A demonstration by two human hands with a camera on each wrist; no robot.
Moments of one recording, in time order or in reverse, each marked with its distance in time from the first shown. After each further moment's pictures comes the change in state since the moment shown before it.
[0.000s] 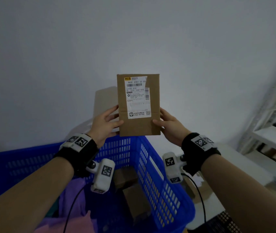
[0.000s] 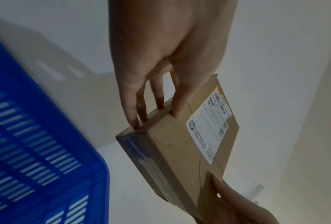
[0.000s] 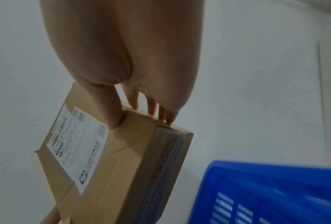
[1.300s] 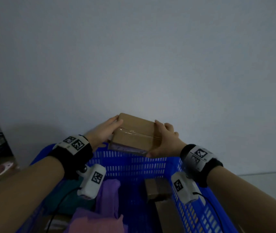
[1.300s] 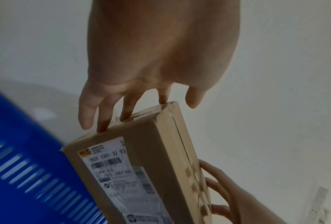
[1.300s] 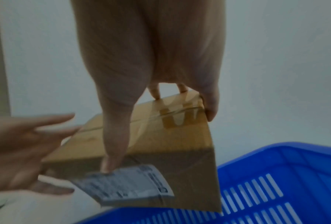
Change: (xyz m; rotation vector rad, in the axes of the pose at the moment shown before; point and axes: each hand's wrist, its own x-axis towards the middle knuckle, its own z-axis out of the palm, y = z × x) left_hand -0.035 0.033 -0.101 0.409 0.148 -0.173; right_hand 0.046 0.019 0.106 -1.038 -0.235 0.062
